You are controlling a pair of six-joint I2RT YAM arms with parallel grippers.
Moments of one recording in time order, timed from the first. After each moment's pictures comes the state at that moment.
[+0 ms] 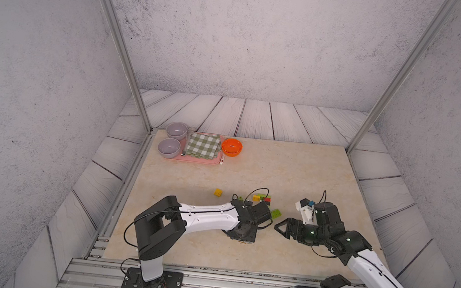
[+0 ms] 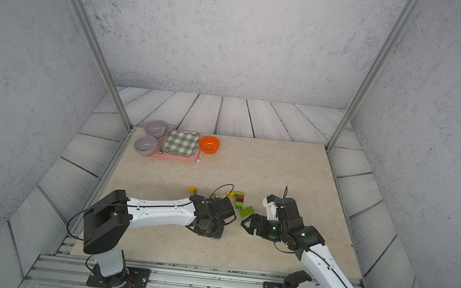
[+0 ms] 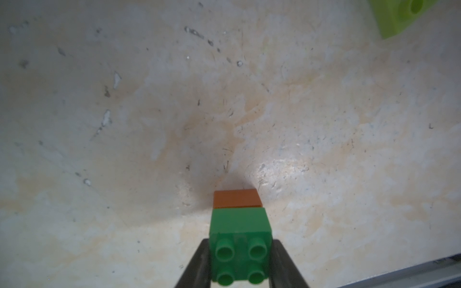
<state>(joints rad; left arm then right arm) -1.10 1.77 1.18 -0.77 -0.04 -0.90 0.42 0.83 0.59 -0.66 -0.48 0.58</state>
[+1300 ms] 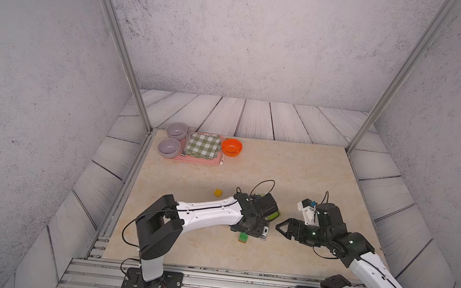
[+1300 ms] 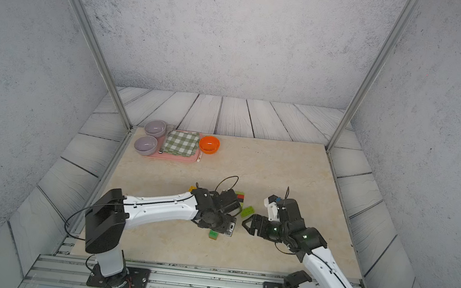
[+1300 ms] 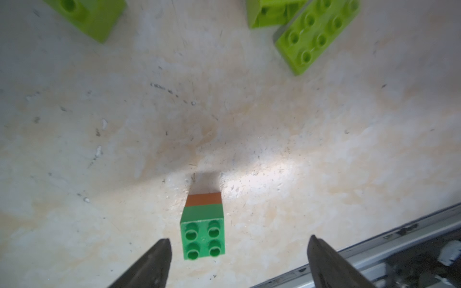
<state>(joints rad) -1.09 1.74 1.33 -0.84 -0.03 -0.83 0.42 0.79 0.60 -0.70 -0.45 0.59</state>
